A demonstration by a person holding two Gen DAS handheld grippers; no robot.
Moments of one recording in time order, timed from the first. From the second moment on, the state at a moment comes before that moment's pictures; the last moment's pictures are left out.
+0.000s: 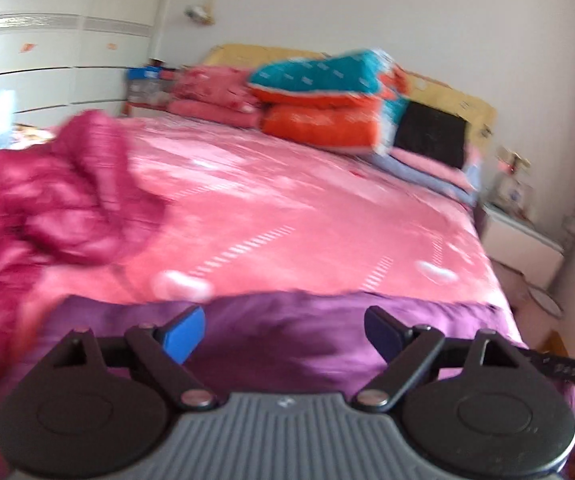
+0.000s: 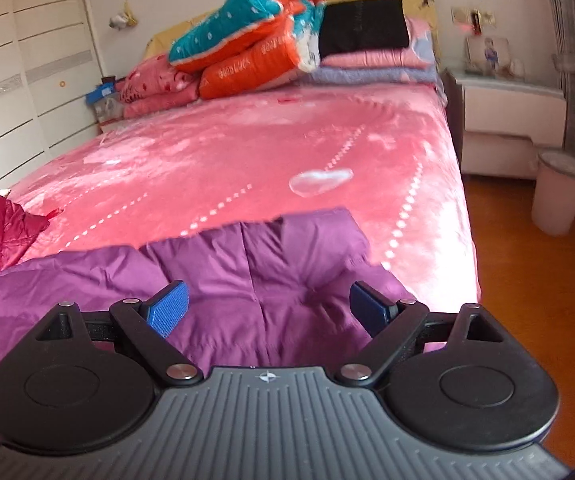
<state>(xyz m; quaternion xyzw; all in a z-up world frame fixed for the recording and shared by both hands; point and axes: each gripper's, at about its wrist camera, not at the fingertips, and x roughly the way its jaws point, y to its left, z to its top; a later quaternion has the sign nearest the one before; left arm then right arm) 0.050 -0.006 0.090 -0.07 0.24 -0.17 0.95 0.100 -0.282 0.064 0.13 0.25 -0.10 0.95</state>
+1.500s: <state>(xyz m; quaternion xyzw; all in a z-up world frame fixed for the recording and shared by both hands) -0.047 0.112 0.108 -0.15 0.31 -0.03 0.94 -0.006 -0.439 -0.004 0.49 0.26 0.07 0.83</state>
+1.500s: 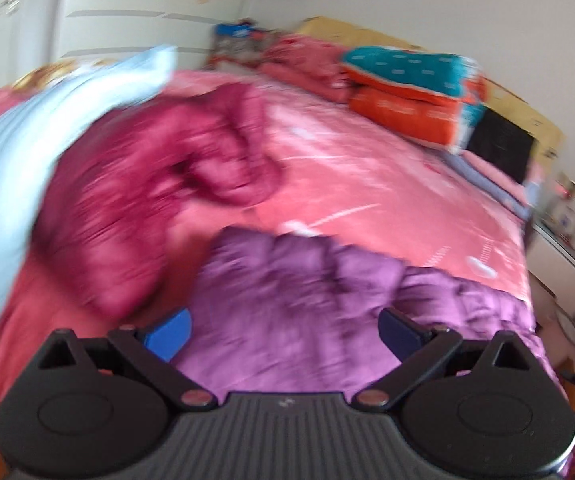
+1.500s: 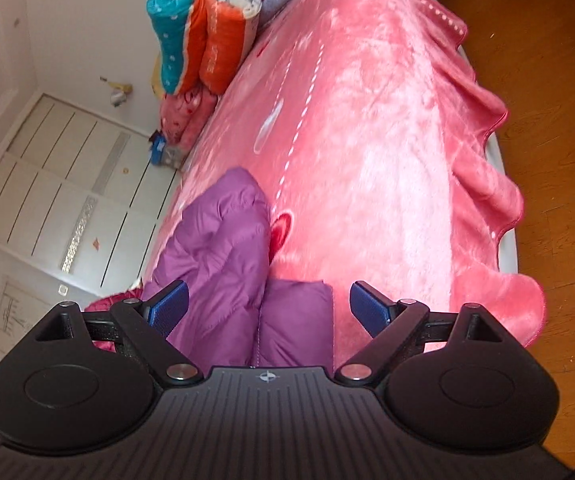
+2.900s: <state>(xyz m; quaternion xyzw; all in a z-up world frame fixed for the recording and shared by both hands) 0.038 0.172 0.003 -0.31 0.44 -0.21 0.82 0.042 -0.384 0.003 0.47 0.31 0.23 0.79</state>
